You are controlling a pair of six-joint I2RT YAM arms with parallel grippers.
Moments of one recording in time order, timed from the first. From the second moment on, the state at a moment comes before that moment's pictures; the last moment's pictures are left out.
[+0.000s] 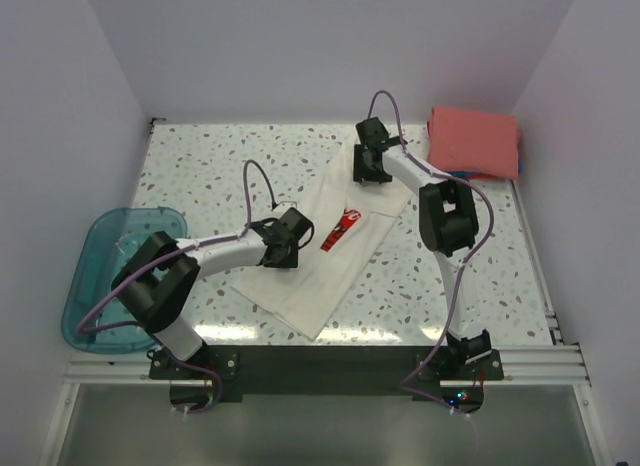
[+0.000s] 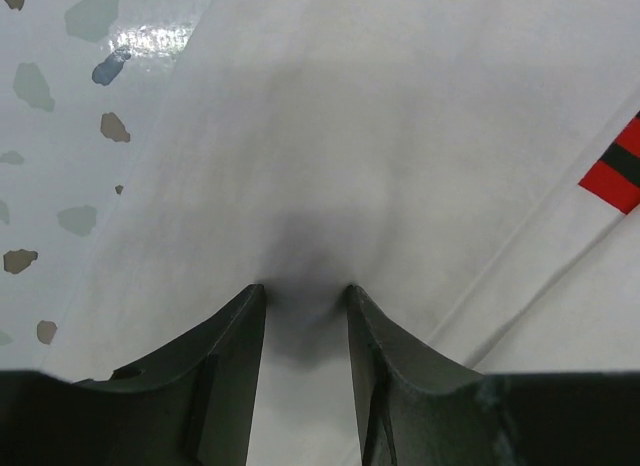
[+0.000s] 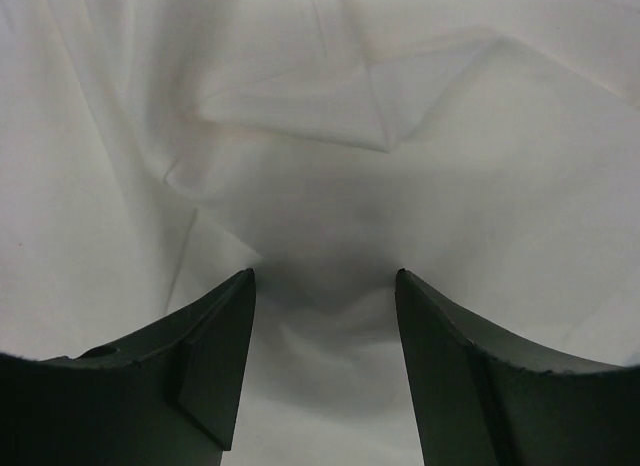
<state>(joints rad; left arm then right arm) -0.73 1.65 0.90 -0.44 -0.34 -0.67 0.36 2.33 1.94 -0.61 0.26 0.35</state>
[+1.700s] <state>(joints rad) -0.84 1.63 0.87 -0.30 -0.09 -0.80 0.29 2.56 2.28 -0.39 0.03 0.13</state>
